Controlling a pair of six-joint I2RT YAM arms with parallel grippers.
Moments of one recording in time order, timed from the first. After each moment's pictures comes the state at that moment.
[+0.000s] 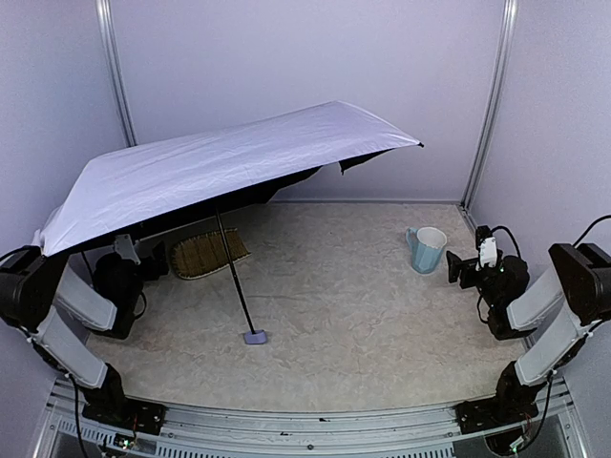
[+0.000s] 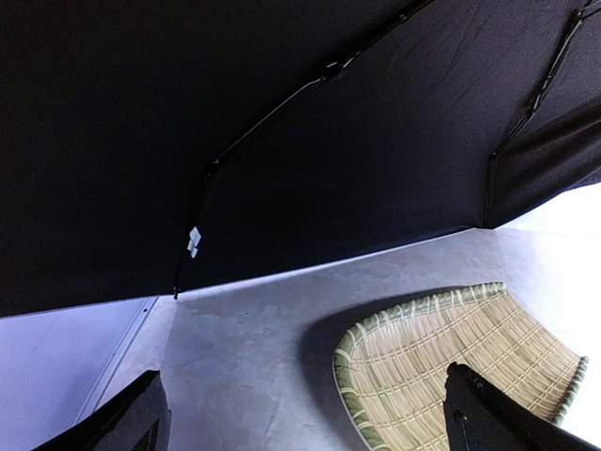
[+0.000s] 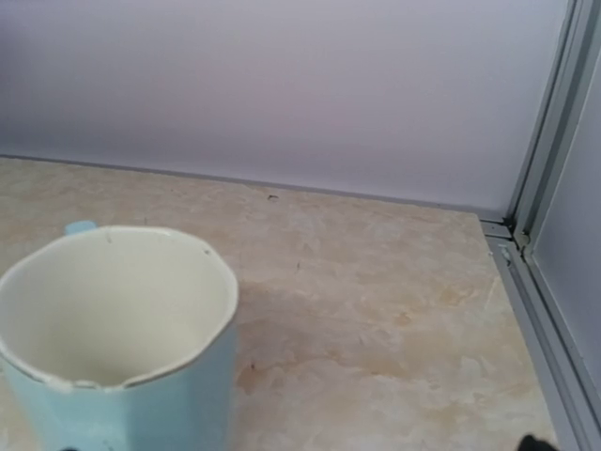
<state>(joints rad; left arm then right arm) -0.03 1.55 0.23 1.26 -0.14 -0.04 -0.02 1.57 0.22 1.29 -0.13 -0.11</state>
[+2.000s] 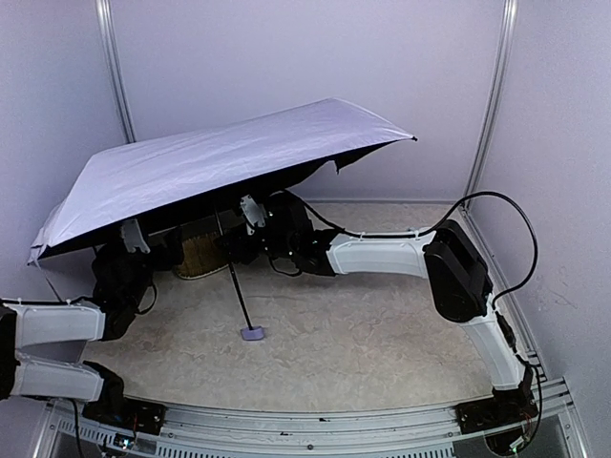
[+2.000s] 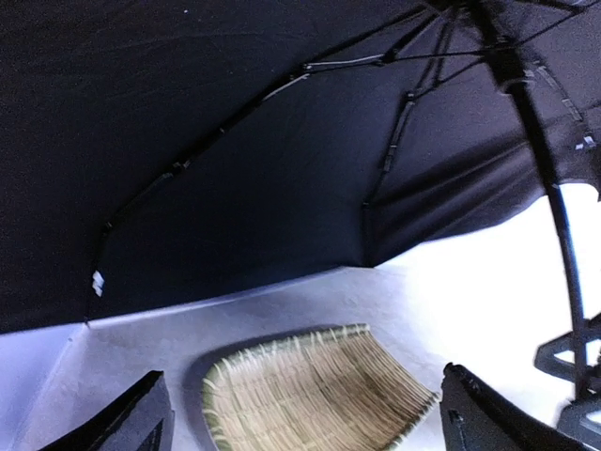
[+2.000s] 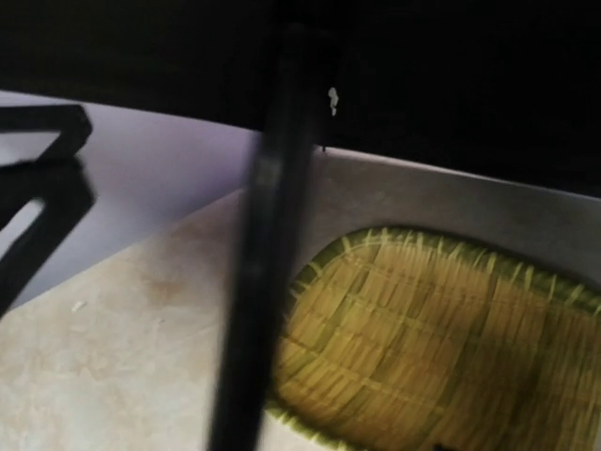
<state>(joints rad) -0.32 1.12 0.30 0.84 -0.27 -0.13 0.99 2.35 1.90 0.23 -0.14 0.18</state>
